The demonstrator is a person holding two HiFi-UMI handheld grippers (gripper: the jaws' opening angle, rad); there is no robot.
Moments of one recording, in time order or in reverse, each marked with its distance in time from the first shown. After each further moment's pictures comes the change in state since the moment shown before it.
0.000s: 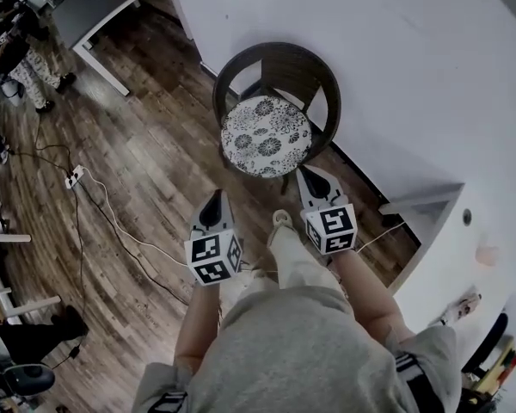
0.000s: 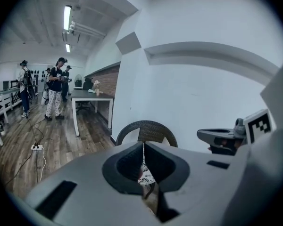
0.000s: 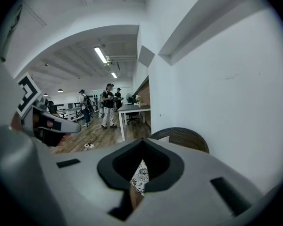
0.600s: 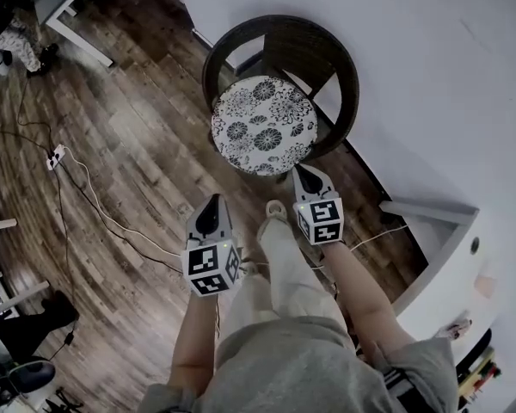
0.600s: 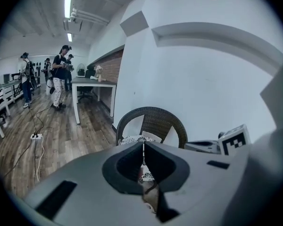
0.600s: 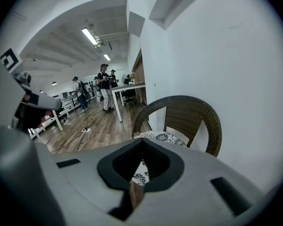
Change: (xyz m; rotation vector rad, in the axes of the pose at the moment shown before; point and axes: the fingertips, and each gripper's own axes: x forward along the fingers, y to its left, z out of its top) left arm 0.114 0.022 -0.062 -0.049 0.118 0.027; right arm 0.133 -0.058 -0.149 0.060 0.249 0.000
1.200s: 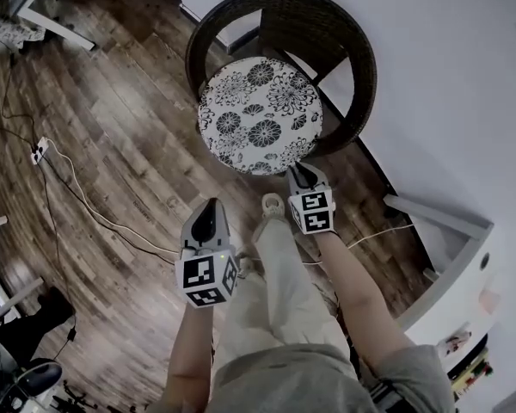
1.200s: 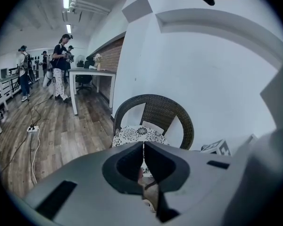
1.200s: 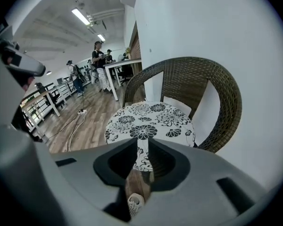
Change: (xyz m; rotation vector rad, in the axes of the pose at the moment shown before) left arm 0.078 0.011 -0.054 -0.022 0.081 -0.007; right arm 0.107 -0.040 -0.138 0.003 0.243 -0.009
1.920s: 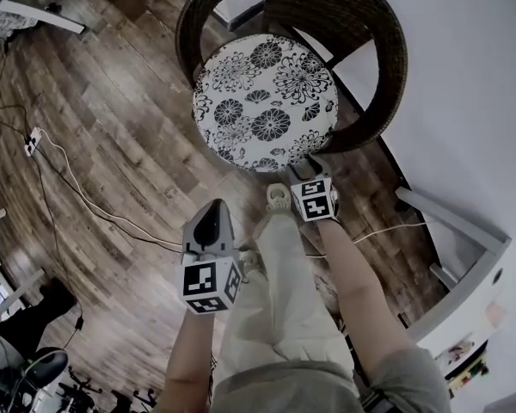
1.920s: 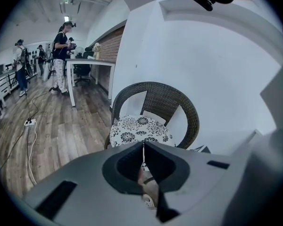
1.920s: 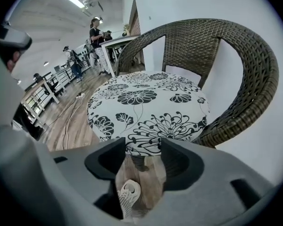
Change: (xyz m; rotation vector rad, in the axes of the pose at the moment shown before) left arm 0.057 0.010 -0.045 -0.013 0.086 -0.014; right arm 0.094 -0.015 -0.091 -0.003 0.206 0.029
